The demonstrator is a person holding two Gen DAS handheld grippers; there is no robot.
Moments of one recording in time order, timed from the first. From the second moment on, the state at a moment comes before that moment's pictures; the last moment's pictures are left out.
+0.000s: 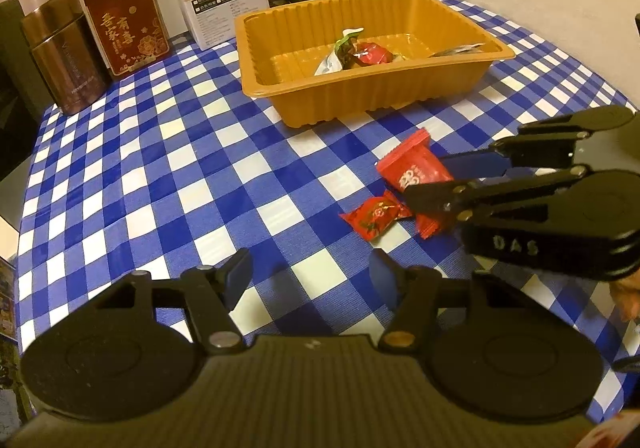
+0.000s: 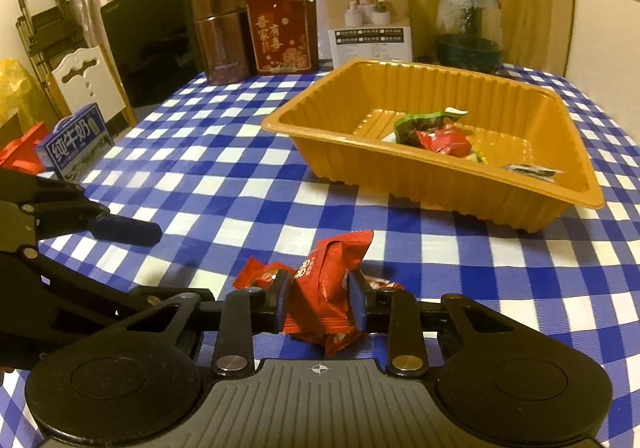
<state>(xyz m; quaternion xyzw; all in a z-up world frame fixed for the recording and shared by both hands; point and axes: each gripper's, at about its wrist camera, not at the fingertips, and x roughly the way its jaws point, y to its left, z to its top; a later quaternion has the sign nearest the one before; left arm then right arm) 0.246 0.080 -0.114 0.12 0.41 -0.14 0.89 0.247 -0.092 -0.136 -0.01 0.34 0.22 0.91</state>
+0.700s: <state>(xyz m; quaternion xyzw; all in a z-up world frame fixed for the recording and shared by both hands) 0.263 0.039 -0.121 0.20 0.36 -0.22 0.89 0.234 -0.166 -0.125 0.03 0.36 0.18 0.91</state>
